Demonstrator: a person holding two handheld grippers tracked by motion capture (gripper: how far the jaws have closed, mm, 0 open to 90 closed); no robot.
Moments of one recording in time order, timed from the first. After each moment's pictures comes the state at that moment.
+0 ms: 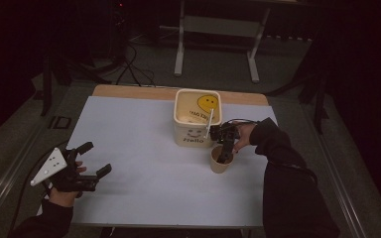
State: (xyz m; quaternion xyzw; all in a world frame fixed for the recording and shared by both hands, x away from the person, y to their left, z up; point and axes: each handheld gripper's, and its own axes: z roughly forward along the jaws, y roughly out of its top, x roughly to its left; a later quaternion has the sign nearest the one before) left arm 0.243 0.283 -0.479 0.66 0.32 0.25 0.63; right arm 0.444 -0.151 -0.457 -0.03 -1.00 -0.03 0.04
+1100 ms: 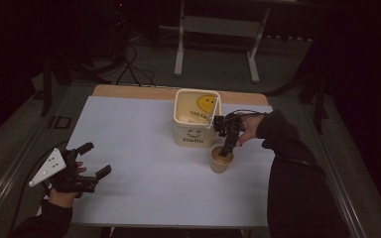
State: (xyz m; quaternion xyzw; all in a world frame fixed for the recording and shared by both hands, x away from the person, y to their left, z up) left arm 0.242 0.283 -0.478 0.66 0.31 0.24 0.64; right arm 0.437 -0.153 -0.406 -0.04 -1.00 -0.05 0.04
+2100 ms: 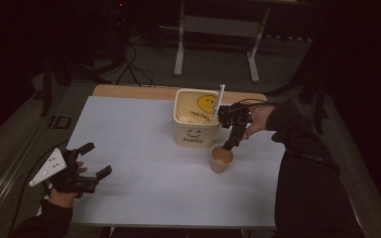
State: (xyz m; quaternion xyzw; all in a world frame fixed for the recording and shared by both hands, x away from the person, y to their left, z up) left arm 0.242 0.283 -0.479 0.66 0.31 0.24 0.64; right arm 0.420 -0.154 -0.346 -0.03 -1.00 -0.07 0.01
